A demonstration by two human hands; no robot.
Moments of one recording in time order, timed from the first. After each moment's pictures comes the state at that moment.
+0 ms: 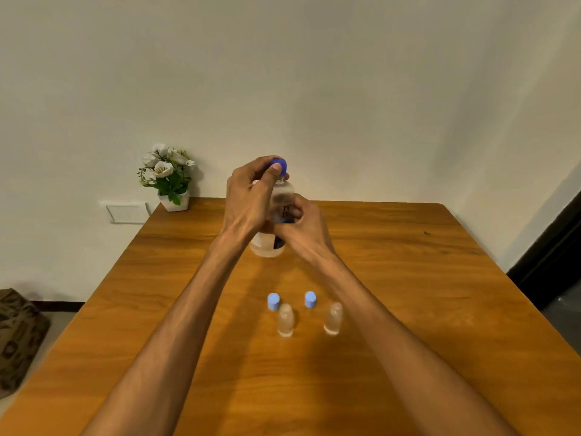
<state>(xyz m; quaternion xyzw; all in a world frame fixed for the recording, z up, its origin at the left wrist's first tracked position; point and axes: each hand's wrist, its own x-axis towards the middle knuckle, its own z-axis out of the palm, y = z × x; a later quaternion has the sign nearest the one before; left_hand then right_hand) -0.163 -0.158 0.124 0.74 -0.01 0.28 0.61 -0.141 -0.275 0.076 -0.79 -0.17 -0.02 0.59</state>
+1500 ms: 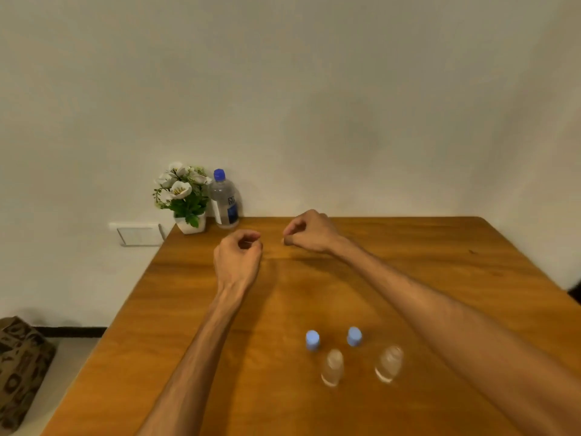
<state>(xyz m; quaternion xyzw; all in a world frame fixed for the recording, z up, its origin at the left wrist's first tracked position) -0.128 -0.061 0.026 0.83 0.16 0.26 0.47 -0.029 -0.211 0.063 -0.92 -0.19 0.08 0.33</state>
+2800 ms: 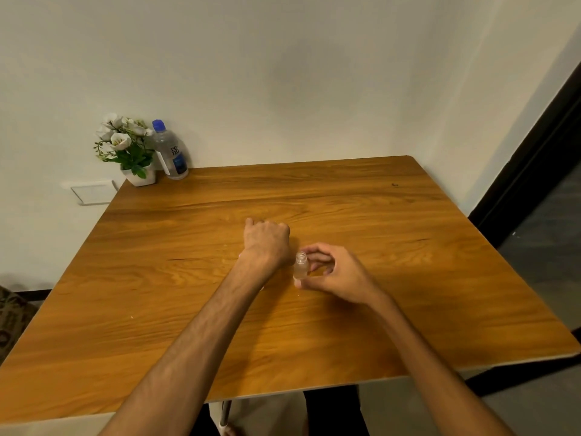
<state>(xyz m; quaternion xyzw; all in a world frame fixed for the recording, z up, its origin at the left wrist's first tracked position) -0.194 -0.253 0.031 1.00 -0.01 -0.04 -0.05 -0.210 -0.431 -0.026 -0.84 -0.18 0.15 0.48</state>
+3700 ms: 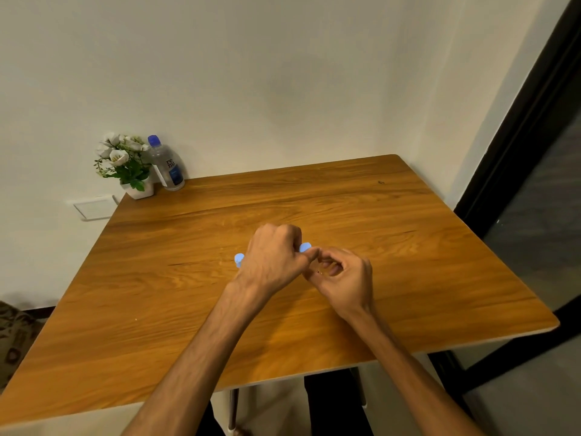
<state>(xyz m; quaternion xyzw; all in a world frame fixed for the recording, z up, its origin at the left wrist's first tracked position) -0.257 -0.274 0.053 0.97 -0.10 0.13 0.19 -0.254 -0.432 -0.045 -0.82 -0.12 -0.24 0.51</state>
